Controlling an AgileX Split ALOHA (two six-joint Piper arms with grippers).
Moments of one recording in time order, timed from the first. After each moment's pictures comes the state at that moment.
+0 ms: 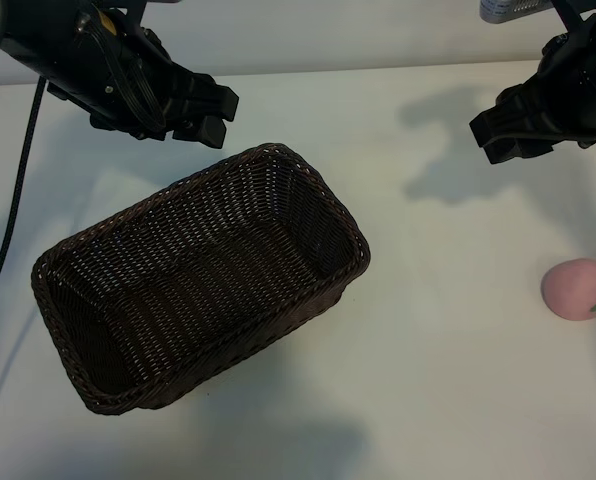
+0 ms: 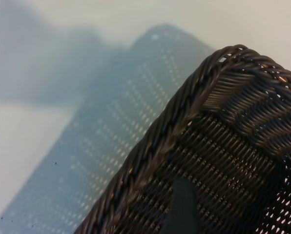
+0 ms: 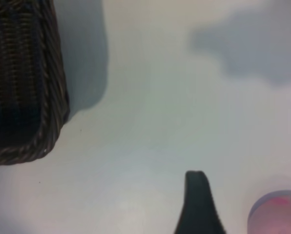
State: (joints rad) left arm -0.38 1.67 -1.39 -0.18 0.85 0.00; right arm 0.23 1.54 -1.28 0.19 0.97 -0.17
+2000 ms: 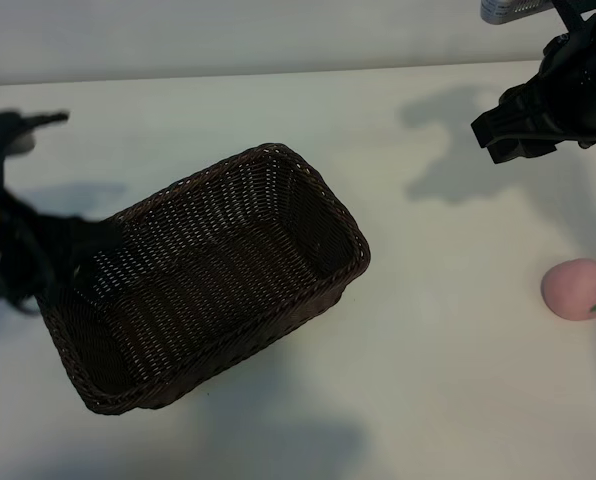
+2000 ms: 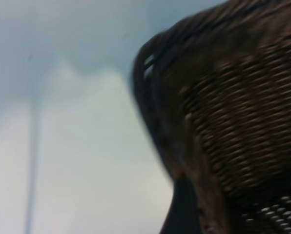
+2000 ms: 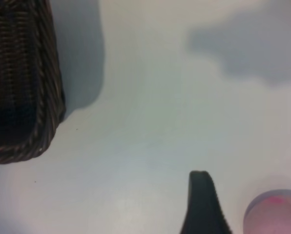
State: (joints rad) left arm -0.38 1.25 -0.81 0.13 0.86 -0.64; right arm 0.23 1.54 -1.28 0.18 0.97 -0.17
